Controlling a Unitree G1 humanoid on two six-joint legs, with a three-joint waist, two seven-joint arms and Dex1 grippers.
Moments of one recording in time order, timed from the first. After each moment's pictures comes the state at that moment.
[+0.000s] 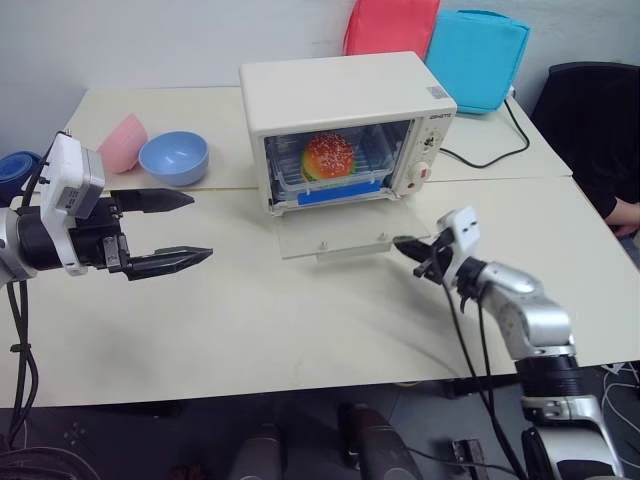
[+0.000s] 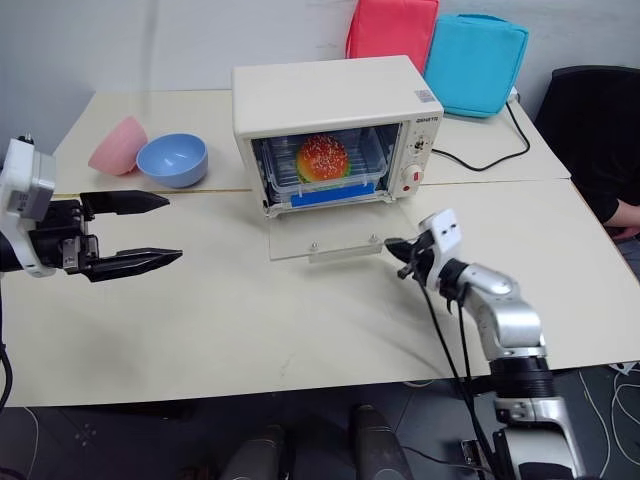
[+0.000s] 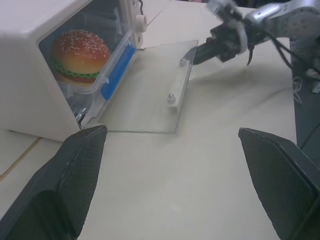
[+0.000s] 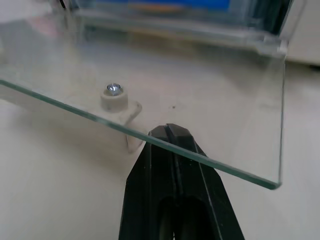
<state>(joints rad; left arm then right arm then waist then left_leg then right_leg) -0.37 1.06 0.40 -0.26 -0.70 0.71 -1.08 -0.50 -0.49 -0.10 0.09 0.42 0.46 0.75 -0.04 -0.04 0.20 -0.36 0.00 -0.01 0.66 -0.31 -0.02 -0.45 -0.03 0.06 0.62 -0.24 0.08</state>
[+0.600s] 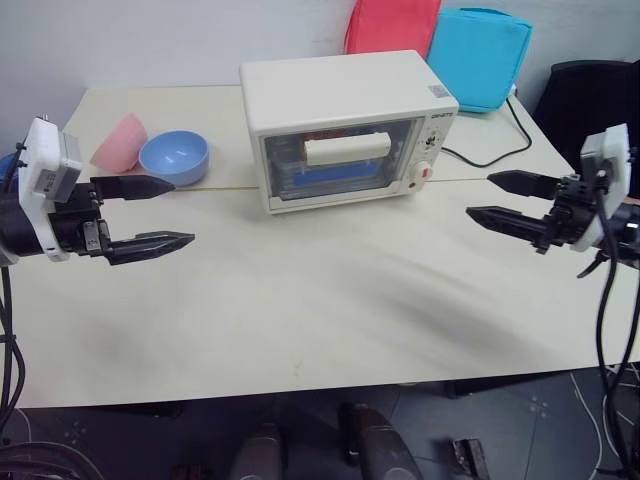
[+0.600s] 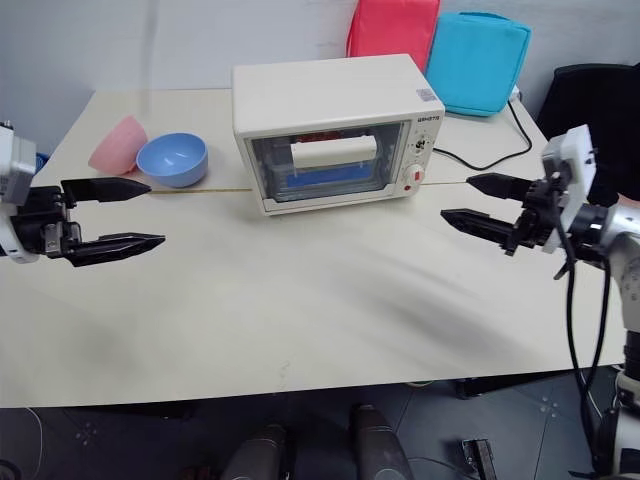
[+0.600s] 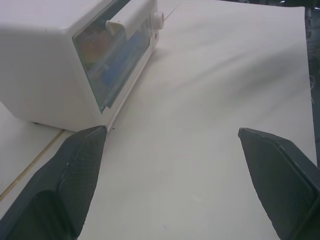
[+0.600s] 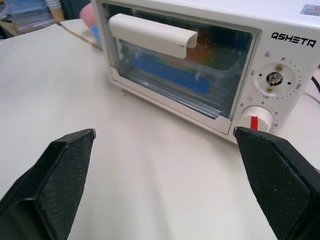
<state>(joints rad) -0.43 1.11 0.38 -0.11 -0.68 0.65 -1.16 -0.54 -0.94 -0.33 0.00 0.69 0.70 1.10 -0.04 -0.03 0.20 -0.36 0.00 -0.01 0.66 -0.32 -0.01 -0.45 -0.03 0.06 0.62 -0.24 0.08</state>
